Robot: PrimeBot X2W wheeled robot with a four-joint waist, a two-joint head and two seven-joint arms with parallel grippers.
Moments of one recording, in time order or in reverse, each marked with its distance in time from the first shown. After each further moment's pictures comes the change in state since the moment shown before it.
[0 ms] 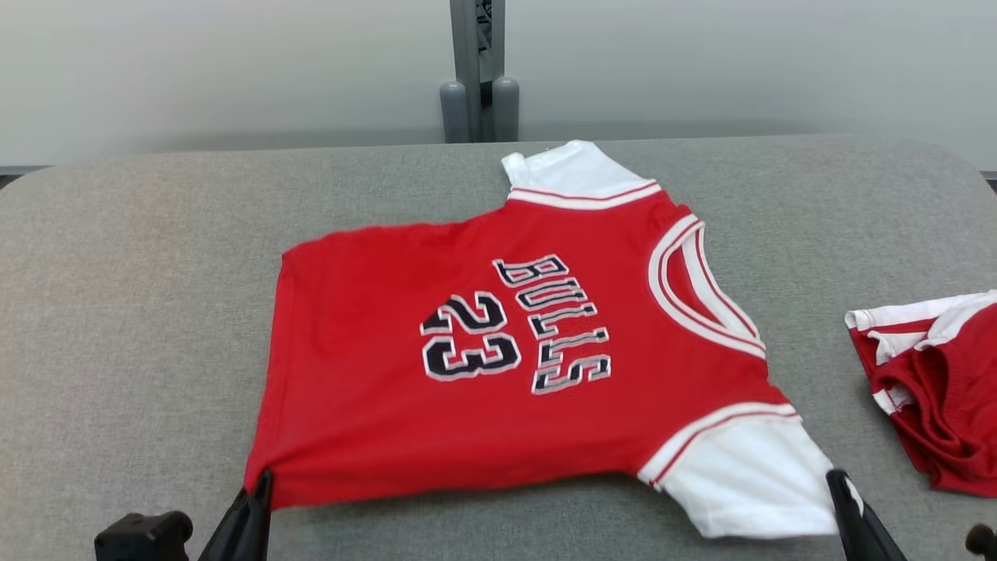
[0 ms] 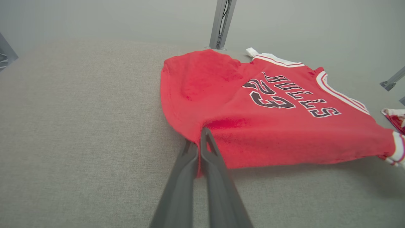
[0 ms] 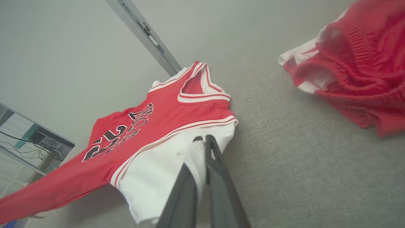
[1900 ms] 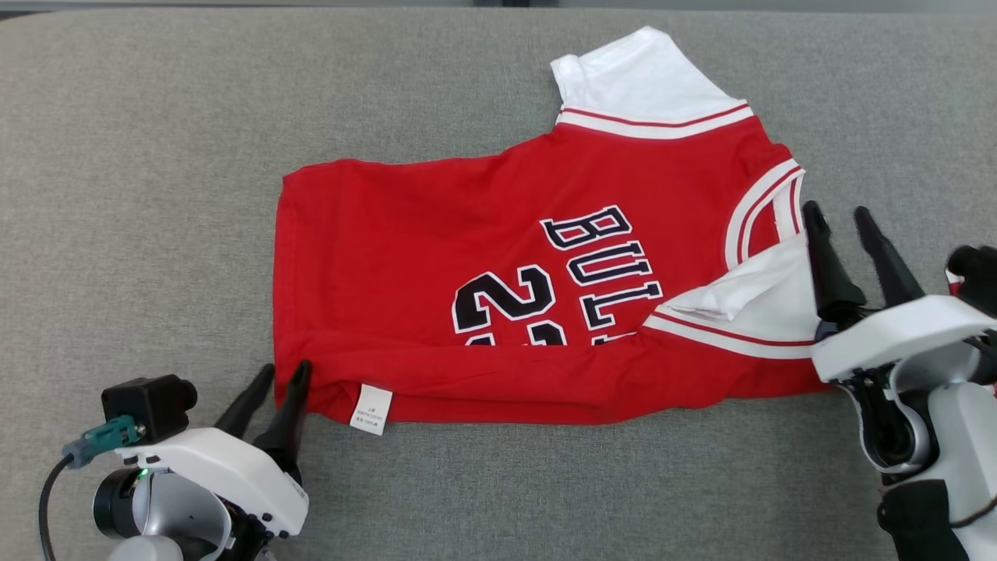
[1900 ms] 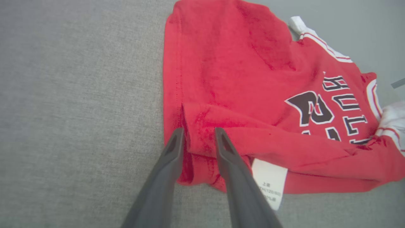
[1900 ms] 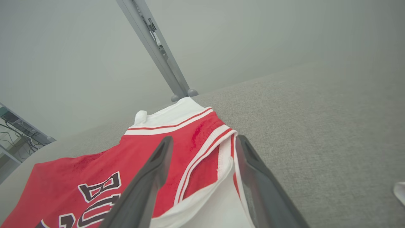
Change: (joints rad) left arm -0.328 -0.028 0.007 0.307 -0.232 -0.154 0.066; right arm -0.629 -0.037 0.030 0.359 -0.159 0.000 -0.013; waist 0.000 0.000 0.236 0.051
